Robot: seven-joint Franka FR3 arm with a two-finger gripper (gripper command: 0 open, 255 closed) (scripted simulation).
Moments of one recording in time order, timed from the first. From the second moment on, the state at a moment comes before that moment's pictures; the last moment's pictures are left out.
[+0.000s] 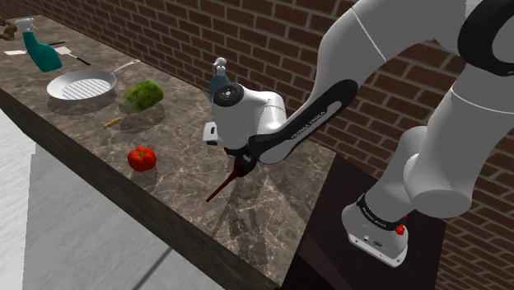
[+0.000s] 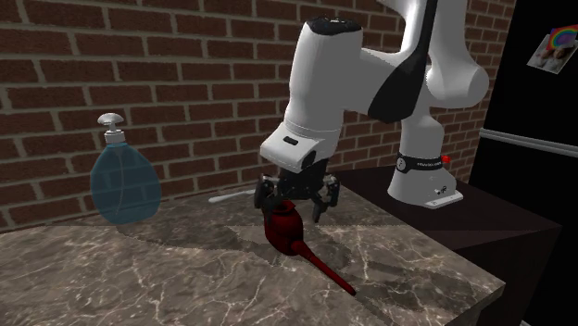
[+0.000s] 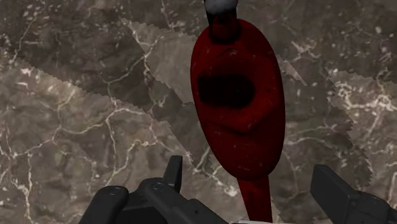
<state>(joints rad) 0.37 0.15 0.10 -2.39 -0.44 2.46 -0.68</state>
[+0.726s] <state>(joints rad) 0.38 0.22 0.09 -2.39 -0.49 2.52 -0.64</state>
